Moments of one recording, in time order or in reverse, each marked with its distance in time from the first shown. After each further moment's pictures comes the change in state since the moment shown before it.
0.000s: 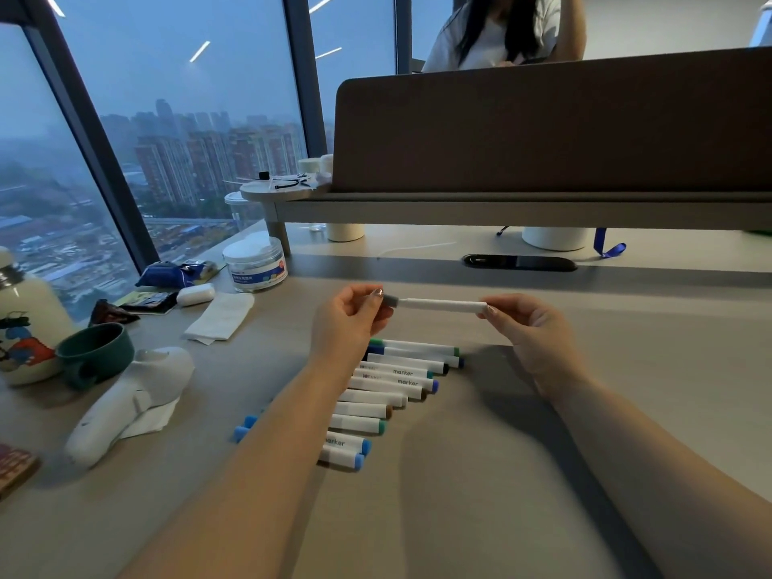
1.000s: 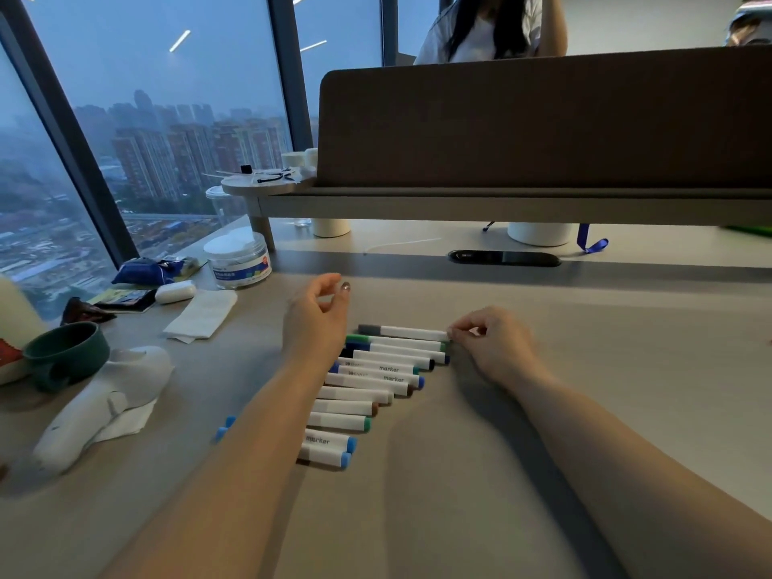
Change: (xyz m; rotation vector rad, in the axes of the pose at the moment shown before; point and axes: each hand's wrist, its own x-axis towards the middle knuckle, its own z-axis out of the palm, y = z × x) left_hand 0.015 -0.013 -0.012 0.452 0.192 0.144; right_hand 0.016 0.030 0.008 -0.862 -0.049 -0.036
